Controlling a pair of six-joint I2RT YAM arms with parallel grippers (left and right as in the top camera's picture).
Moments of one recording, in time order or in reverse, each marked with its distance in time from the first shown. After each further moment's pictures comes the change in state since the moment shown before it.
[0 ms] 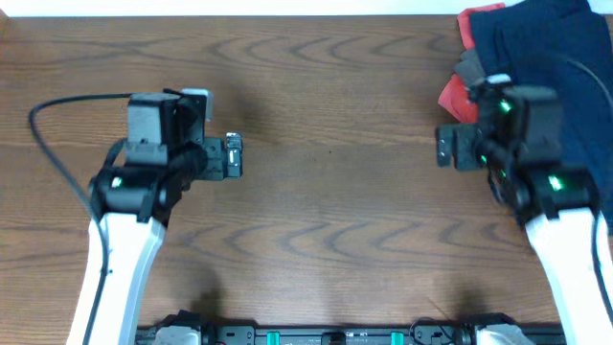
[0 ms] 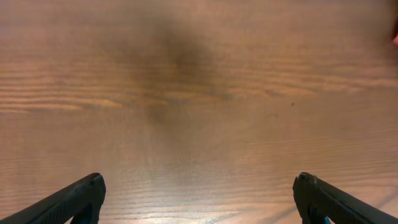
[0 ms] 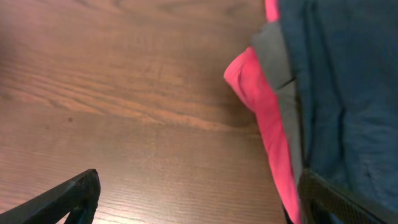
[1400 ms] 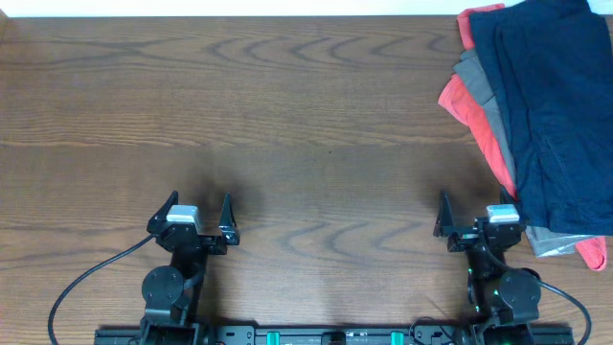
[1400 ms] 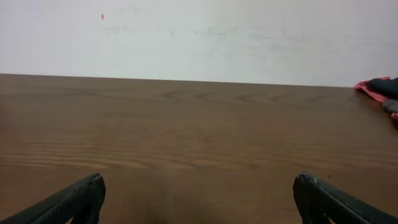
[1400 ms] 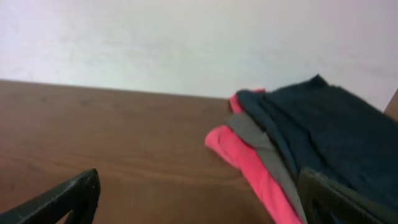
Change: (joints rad) left arm 0.000 -1.207 -1.155 0.783 -0.129 -0.020; right arm 0.000 -1.216 -1.158 0.771 0.052 -0.010
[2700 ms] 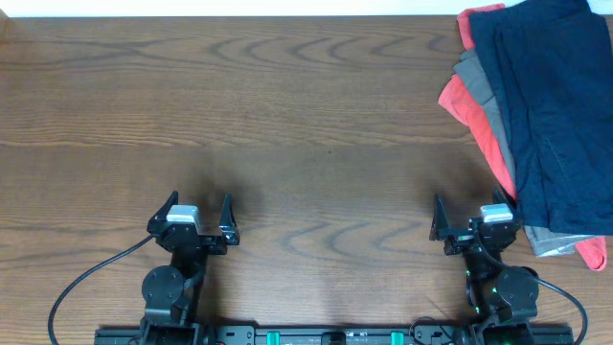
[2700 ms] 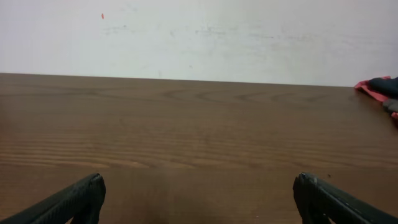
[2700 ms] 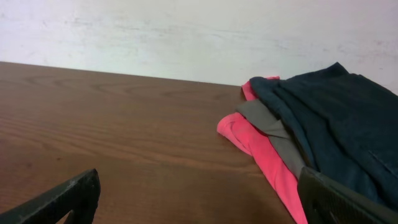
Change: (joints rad) left arm 0.000 0.000 0.000 -0.013 -0.001 0.000; right arm 0.000 -0.002 0.000 -0.074 -0.048 0.000
